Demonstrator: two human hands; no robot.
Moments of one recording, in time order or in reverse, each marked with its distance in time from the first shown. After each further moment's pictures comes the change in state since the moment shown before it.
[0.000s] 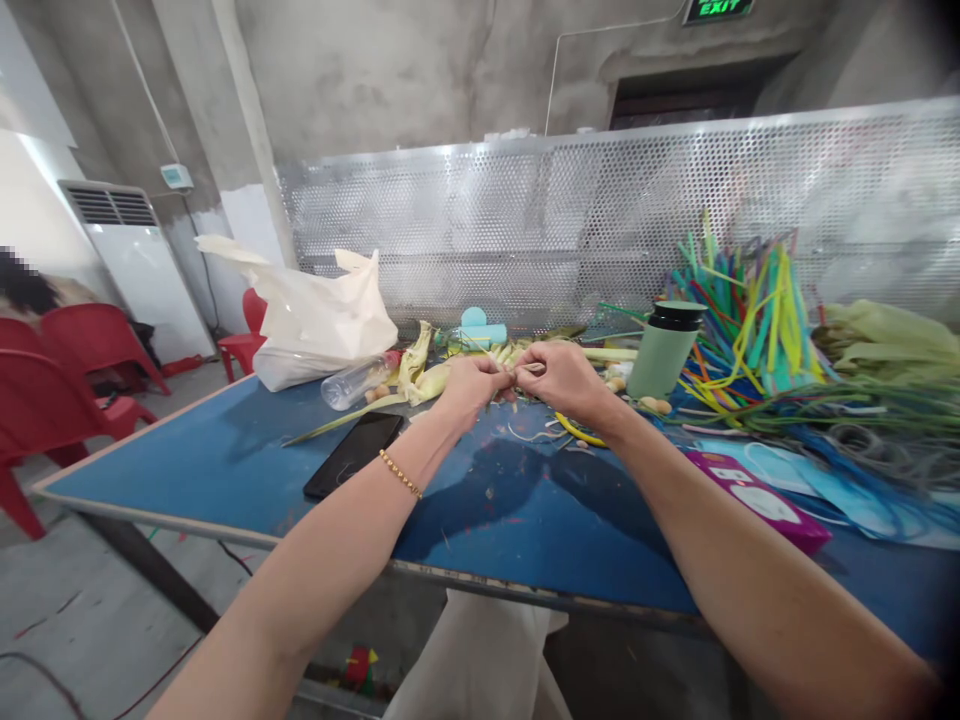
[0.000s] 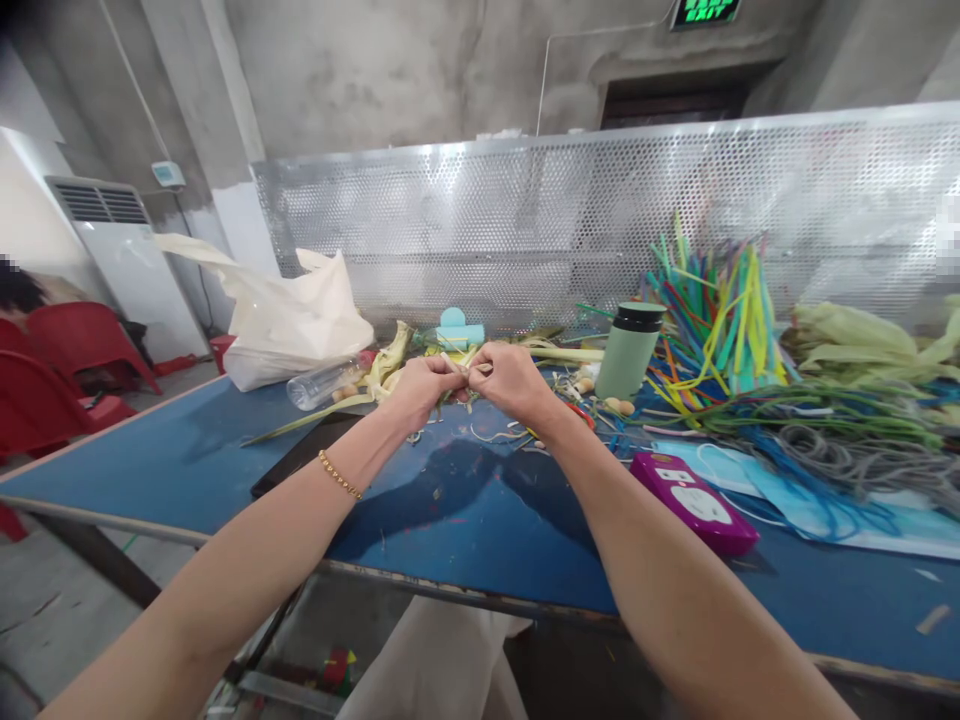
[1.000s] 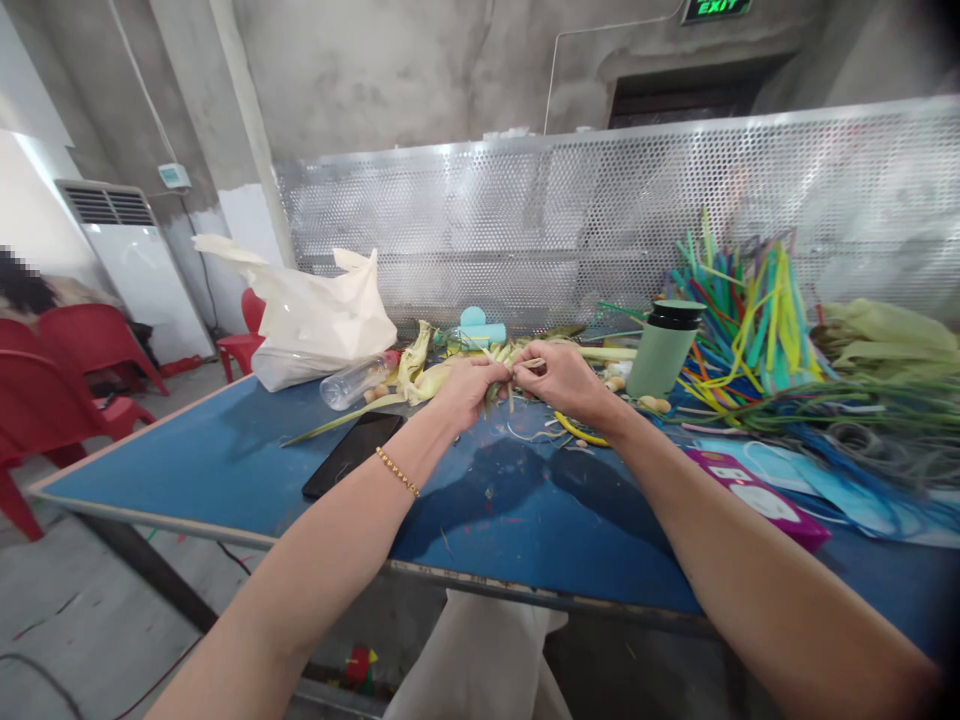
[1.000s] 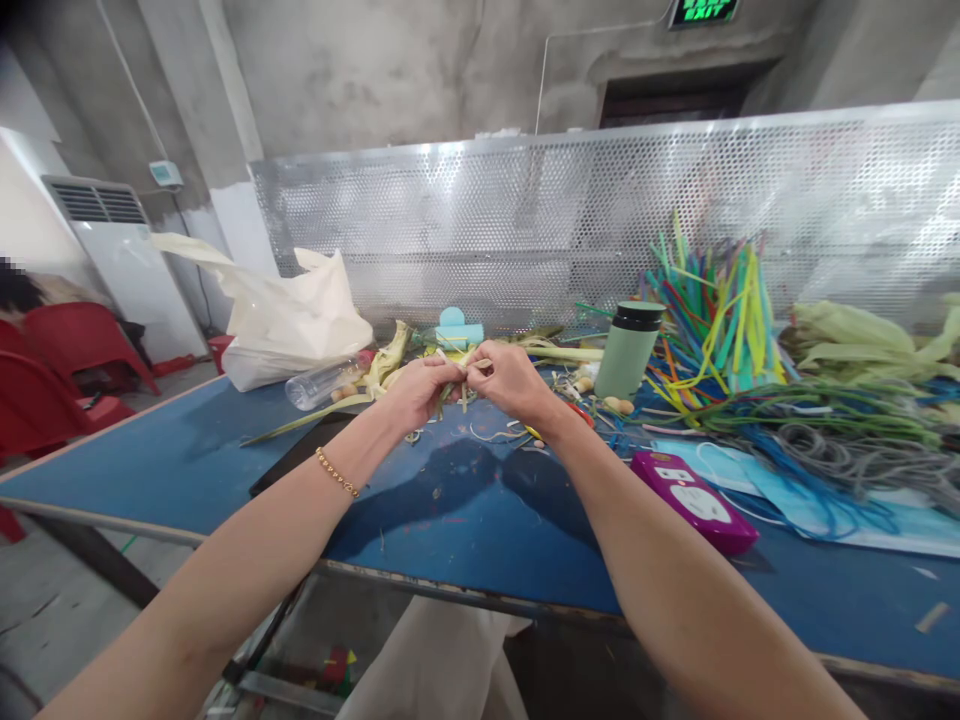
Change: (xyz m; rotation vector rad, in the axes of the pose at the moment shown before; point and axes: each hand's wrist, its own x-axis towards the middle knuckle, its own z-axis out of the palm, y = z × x) left_hand 0.005 -0.002 -0.001 -0.208 -0.078 -0.075; right_hand -0.002 0.001 0.002 0.152 -0.070 0.018
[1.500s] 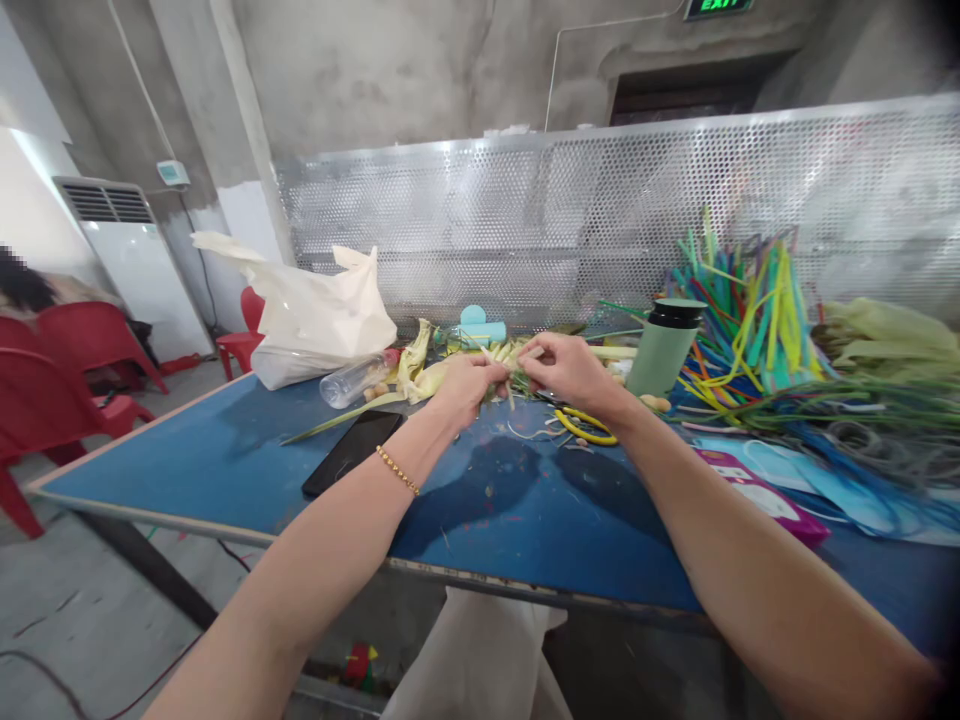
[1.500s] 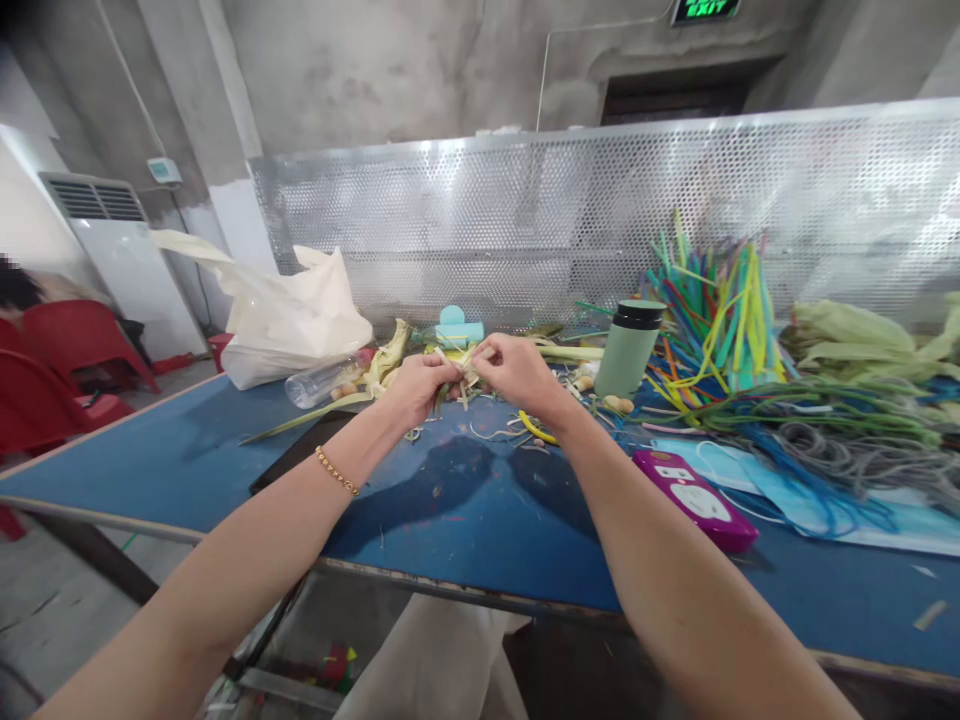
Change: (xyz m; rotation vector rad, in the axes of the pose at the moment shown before) left_hand 0.003 -0.004 -0.003 0.075 0.050 0.070; right_hand 0.003 0.007 -0.012 0.099 -0.007 0.076
